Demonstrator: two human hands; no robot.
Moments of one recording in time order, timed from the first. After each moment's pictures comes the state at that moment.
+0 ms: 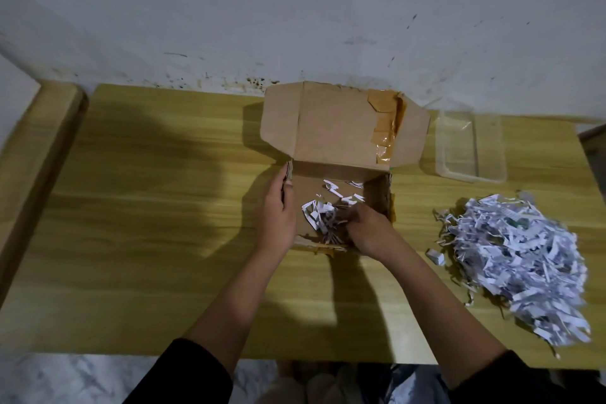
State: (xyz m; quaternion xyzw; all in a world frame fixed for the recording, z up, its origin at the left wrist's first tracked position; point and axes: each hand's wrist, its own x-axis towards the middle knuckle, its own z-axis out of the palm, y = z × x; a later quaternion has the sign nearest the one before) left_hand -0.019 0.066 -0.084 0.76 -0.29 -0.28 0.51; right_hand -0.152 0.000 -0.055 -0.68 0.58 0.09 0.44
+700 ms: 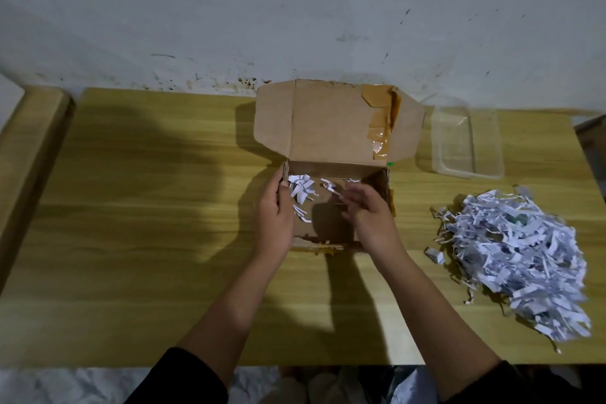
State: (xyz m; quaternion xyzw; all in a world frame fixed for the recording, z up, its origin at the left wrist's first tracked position) left_hand -0.023 0.064 -0.082 0.74 -0.26 -0.28 0.55; right_hand -0.145 0.002 -0.058 -0.49 0.59 -0.21 0.61
